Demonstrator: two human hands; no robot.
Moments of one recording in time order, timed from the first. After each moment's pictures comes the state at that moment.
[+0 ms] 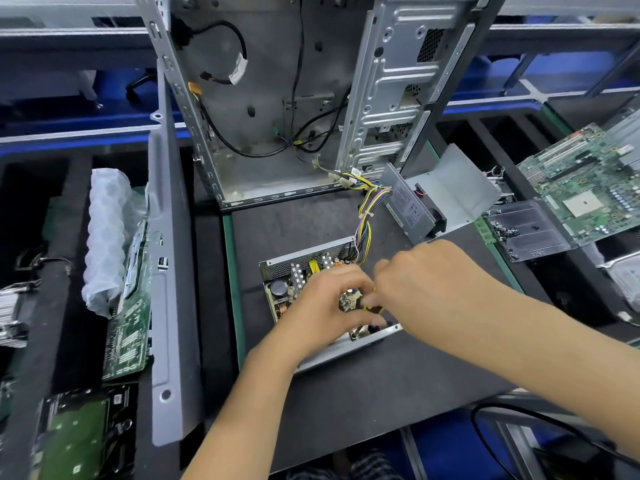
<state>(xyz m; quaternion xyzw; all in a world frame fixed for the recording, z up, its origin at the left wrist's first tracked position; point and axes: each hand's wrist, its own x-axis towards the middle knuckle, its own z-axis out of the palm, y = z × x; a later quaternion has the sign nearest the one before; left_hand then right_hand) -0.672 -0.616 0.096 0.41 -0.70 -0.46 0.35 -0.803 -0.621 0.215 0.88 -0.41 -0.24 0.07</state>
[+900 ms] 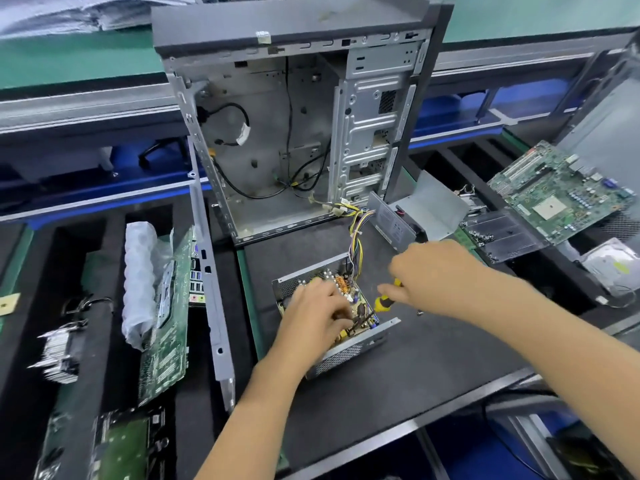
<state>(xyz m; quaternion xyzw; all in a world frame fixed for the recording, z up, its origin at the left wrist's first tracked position) -0.653 -0.598 0.104 0.51 -0.82 -0.20 0.18 -0.828 -0.612 0.223 0.84 -0.51 -0.18 0.04</state>
